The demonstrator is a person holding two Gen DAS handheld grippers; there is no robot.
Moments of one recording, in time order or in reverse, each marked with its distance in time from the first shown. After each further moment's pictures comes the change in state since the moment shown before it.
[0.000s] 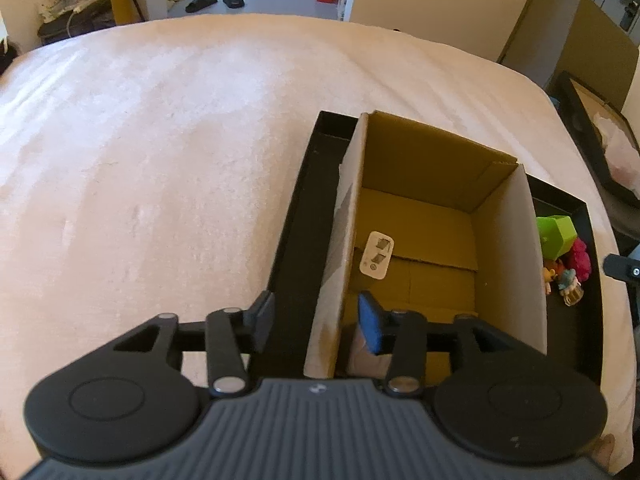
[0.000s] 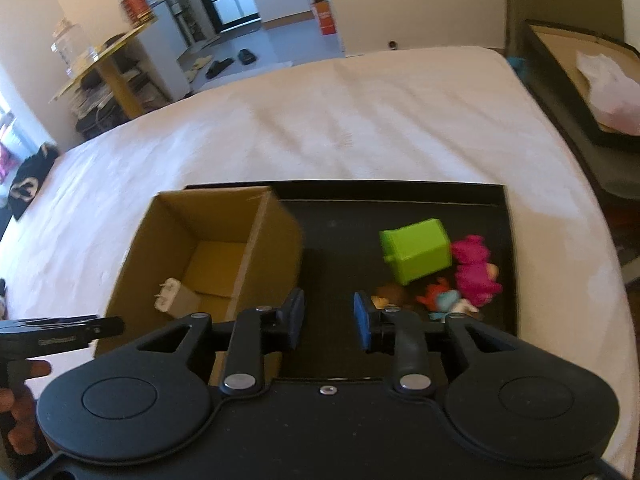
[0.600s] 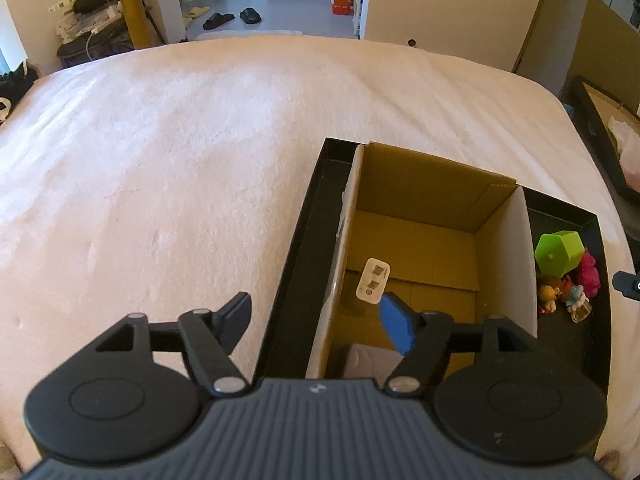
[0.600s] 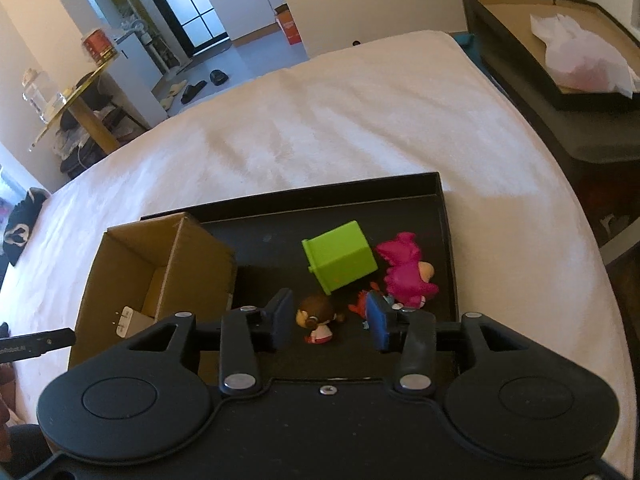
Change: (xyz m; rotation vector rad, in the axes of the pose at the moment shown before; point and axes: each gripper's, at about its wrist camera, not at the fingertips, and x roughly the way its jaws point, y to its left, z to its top) left arm -0.016 -0.023 0.012 0.013 -0.031 0.090; right arm 0.013 -0.074 -0.002 0.120 -0.022 0.024
